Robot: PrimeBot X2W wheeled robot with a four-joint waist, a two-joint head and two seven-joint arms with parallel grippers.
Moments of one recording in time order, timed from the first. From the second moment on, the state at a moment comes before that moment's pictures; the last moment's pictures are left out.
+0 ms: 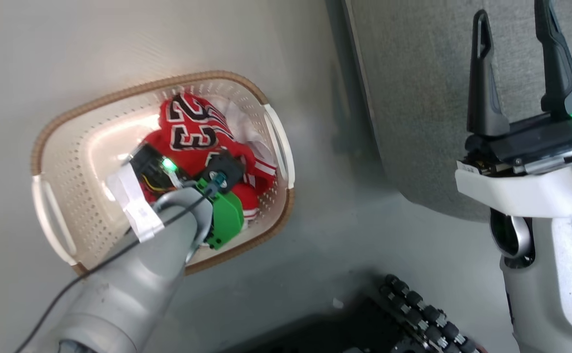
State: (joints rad) left arm -0.89 0.08 -0.87 1.11 -0.19 -0.11 -0.26; right arm -0.42 -0.08 0.06 -0.21 0.08 0.13 -0.26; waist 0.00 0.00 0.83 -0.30
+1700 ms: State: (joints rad) left arm -0.27 0.08 -0.52 0.16 -0.12 0.00 -0.26; right arm 0.08 -0.12 0.16 -0.02 0.14 0.13 -0.26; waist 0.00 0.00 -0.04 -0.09
